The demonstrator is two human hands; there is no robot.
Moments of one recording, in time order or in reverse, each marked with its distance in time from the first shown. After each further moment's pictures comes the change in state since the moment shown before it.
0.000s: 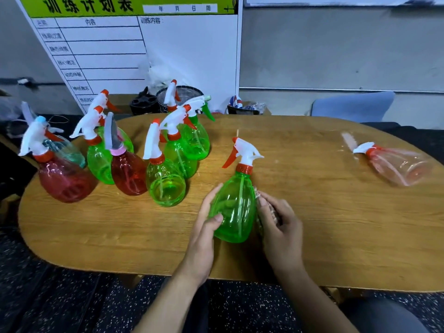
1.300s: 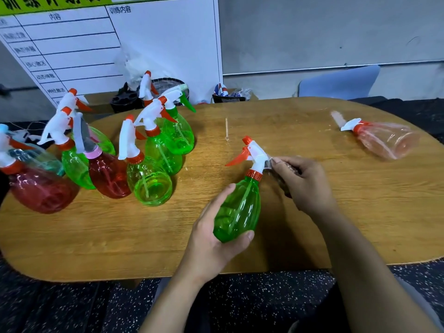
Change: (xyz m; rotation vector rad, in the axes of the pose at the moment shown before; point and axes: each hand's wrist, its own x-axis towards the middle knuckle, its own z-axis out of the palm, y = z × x) left_hand -0.002 -0.009 0.005 0.453 -0.198 0.106; right_hand 0.084 -0.018 -0.061 -0.349 -0.173 0.023
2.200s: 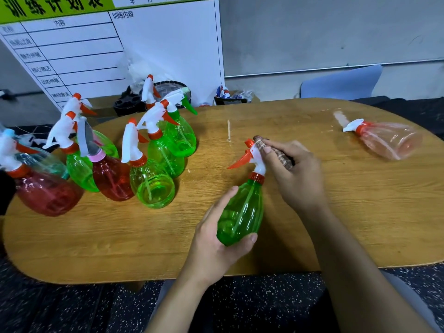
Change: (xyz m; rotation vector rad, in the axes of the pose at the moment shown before) left_hand -0.002 0.003 0.001 0.030 -0.007 0.000; right_hand 0.005 -0.025 0.020 -0.030 0.167 -0.218
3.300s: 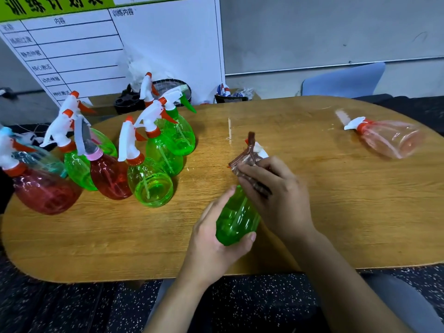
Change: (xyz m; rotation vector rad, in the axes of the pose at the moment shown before) left_hand -0.002 0.008 0.002 0.083 0.051 0.051; right_hand -0.038 -0.005 0.014 -0.258 -0.022 -0.355
